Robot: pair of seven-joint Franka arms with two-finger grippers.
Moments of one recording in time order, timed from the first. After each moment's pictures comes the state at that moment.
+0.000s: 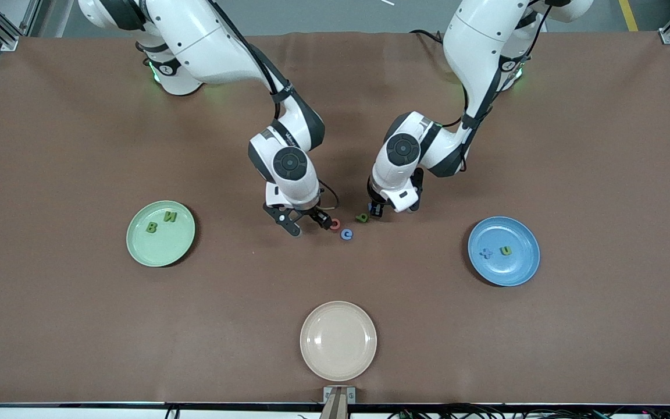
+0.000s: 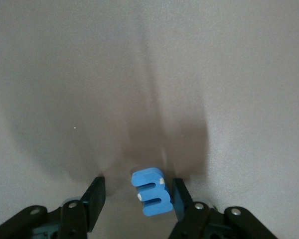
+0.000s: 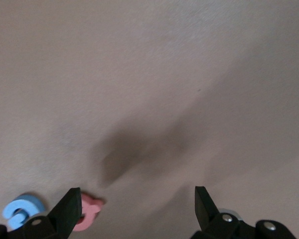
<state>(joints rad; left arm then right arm) -0.68 0.60 -0.05 -1.96 -0.14 2.59 -1.97 0.73 0.73 -0.01 -1.64 0.08 2.39 1.43</state>
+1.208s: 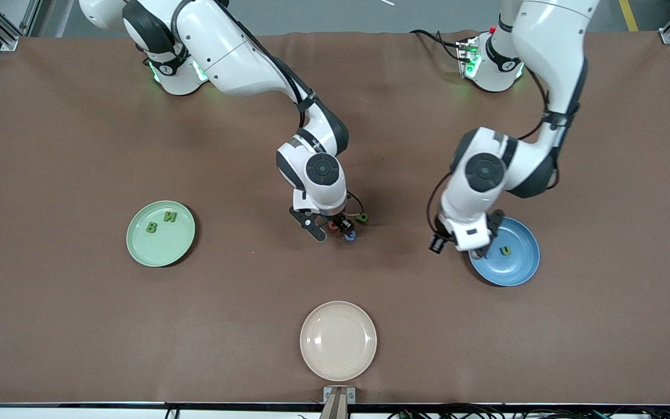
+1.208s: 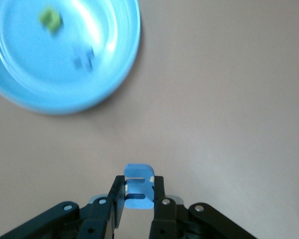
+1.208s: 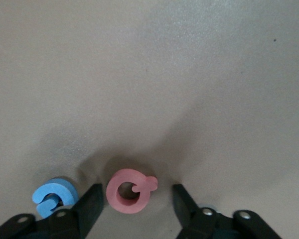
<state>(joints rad) -0.36 0.46 -0.01 -1.84 0.05 2.36 -1.35 0.78 0.89 -0.02 -1.40 0.05 2.32 1.52</state>
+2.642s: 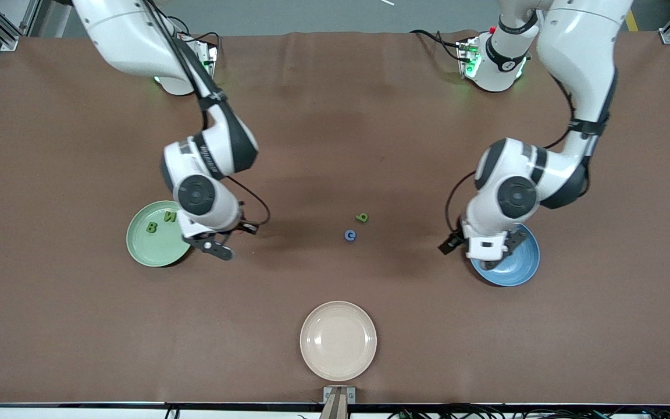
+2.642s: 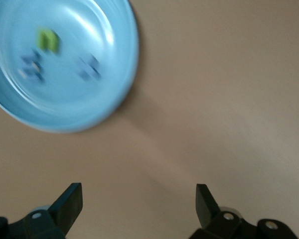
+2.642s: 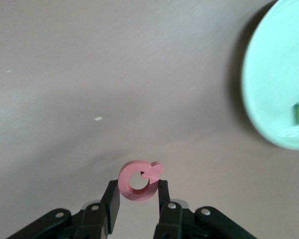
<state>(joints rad) -0.27 0.51 -0.15 -1.75 0.05 2.18 -1.17 0.43 0.47 -0.05 -1.81 0.04 2.12 0.74</state>
